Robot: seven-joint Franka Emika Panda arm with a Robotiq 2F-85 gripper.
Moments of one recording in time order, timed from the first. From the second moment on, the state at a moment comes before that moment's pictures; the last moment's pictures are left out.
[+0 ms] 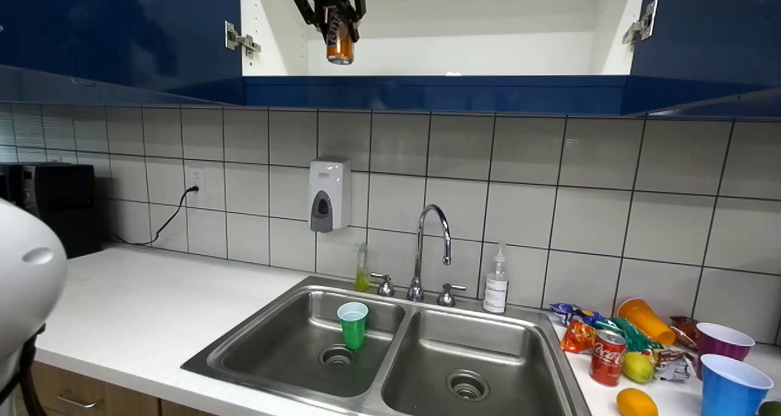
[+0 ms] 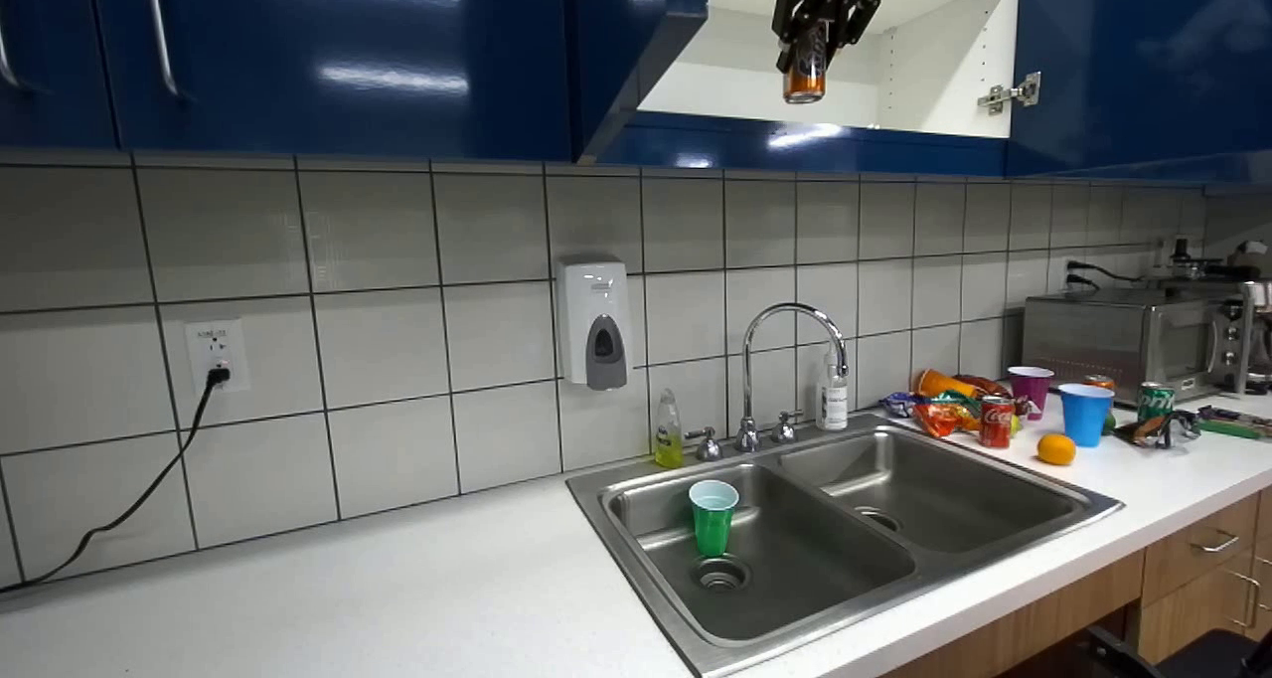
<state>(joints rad) 0.00 -0.42 -0.06 -1.88 -0.06 2.22 -0.05</state>
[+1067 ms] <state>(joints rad) -0.01 -0.68 -0.06 -2.19 -0.06 2.22 -0.05</state>
